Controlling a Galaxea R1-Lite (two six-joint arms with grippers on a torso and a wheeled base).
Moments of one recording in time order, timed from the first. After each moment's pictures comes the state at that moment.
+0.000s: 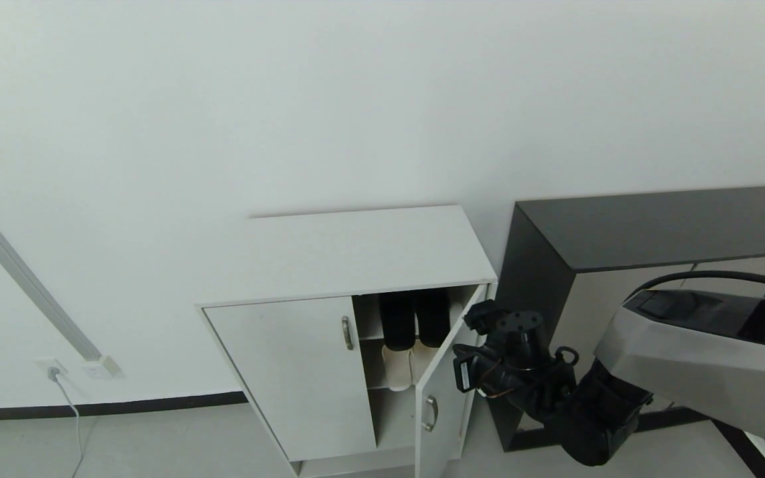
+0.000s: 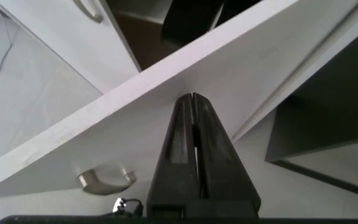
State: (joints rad) left arm 0.00 0.00 0.00 0.00 -0.07 0.00; right arm 0.63 2.33 -0.91 -1.06 -0.11 0.11
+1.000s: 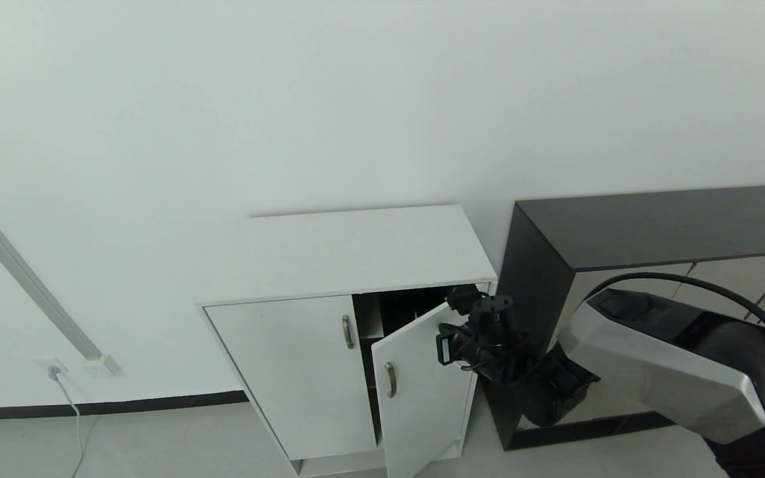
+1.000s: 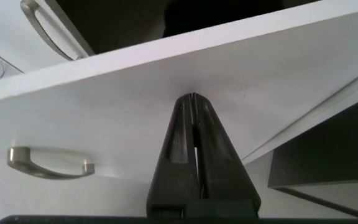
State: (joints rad) left arm 0.00 0.00 0.00 0.00 -0.07 0.00; right arm 0.60 2.49 -1.24 -0.94 -0.12 0.11
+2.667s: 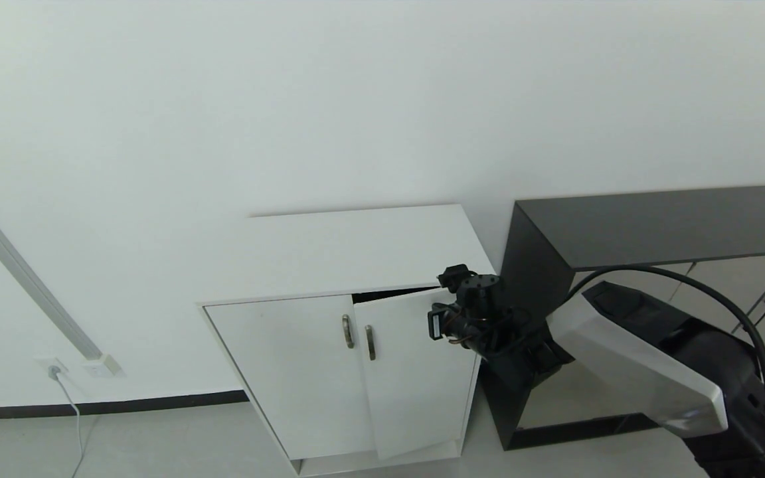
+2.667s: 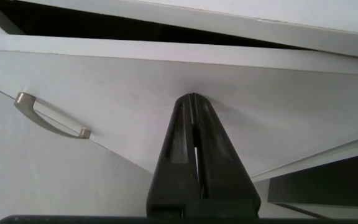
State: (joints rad) left arm 0.00 0.00 0.00 0.00 -0.07 0.00; right arm 0.58 2.57 -1.53 -0.77 -0.12 0.11
